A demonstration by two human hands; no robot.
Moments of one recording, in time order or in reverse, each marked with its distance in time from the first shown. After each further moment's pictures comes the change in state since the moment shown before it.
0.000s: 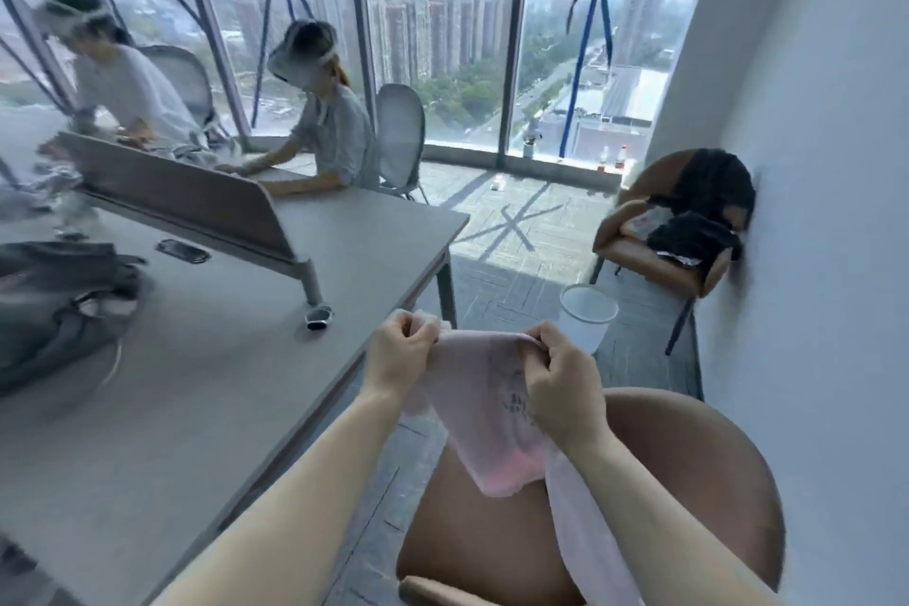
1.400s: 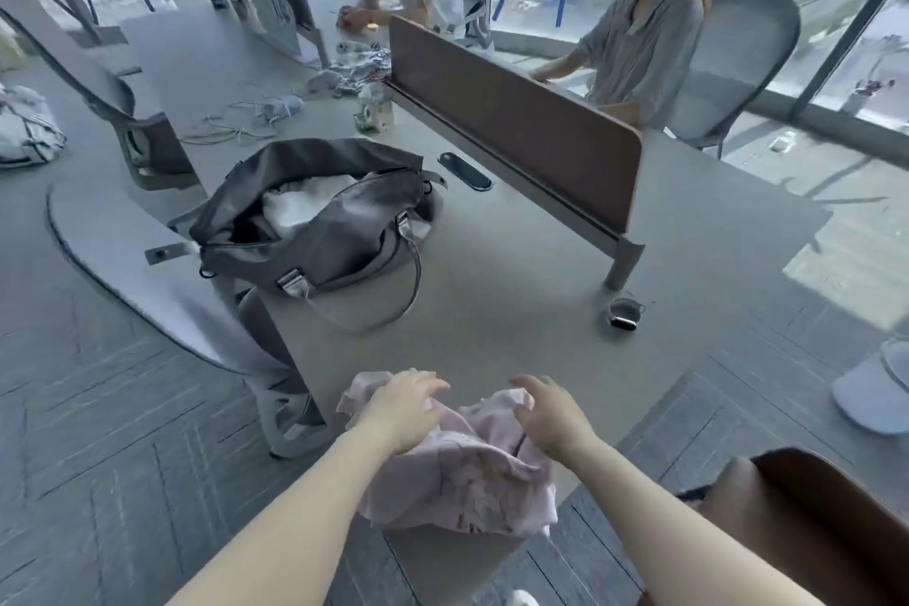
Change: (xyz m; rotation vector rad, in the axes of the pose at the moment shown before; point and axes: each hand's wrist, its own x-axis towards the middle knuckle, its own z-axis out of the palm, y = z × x) left_hand 0.139 -0.281 -0.400 0.869 -0.309 -0.232; right_hand 0.026 -0.111 0.507 -0.298 -0.963 0.005
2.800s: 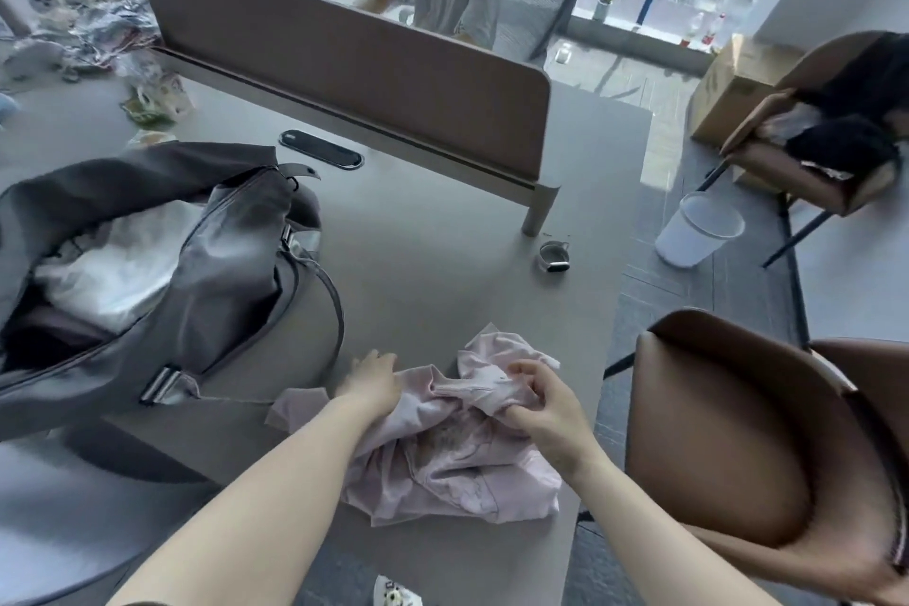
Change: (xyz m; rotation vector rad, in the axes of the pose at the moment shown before) left_hand 0.169 -0.072 0.001 0.236 -0.302 0.090; right_hand -0.018 -0.070 0.034 0.763 0.480 0.266
